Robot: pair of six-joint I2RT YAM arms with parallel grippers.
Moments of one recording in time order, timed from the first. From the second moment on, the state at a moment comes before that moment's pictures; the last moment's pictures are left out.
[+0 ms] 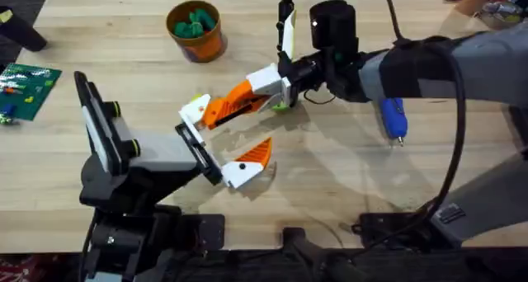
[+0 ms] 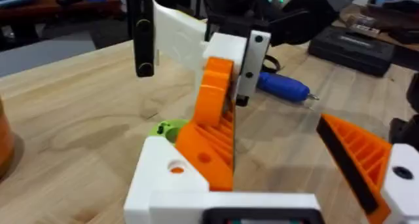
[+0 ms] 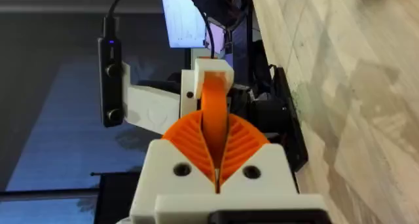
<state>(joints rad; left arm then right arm) -0.11 0.00 0.01 -0.08 0.85 -0.06 0.52 1.82 0.90 0.47 -1.40 1.06</state>
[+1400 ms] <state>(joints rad) -0.09 0.00 0.01 -0.09 0.90 -0.08 0.59 1.85 0.93 0.48 -1.27 1.01</state>
